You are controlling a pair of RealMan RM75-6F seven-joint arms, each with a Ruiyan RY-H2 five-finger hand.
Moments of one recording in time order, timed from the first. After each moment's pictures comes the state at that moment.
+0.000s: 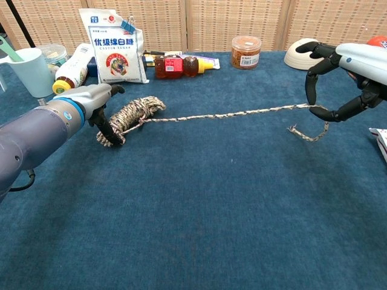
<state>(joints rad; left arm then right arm) -0.86 -1.85 -0.30 -1.29 0.51 1.16 0.71 0.50 -1.43 0.15 -1.64 -1.33 1.16 -0.19</state>
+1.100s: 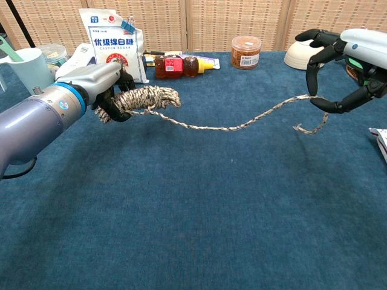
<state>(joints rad) -0.82 -1.81 -0.27 -1.32 0.80 1.14 0.58 0.50 -1.38 0.16 -1.71 -1.37 1.17 -0.18</state>
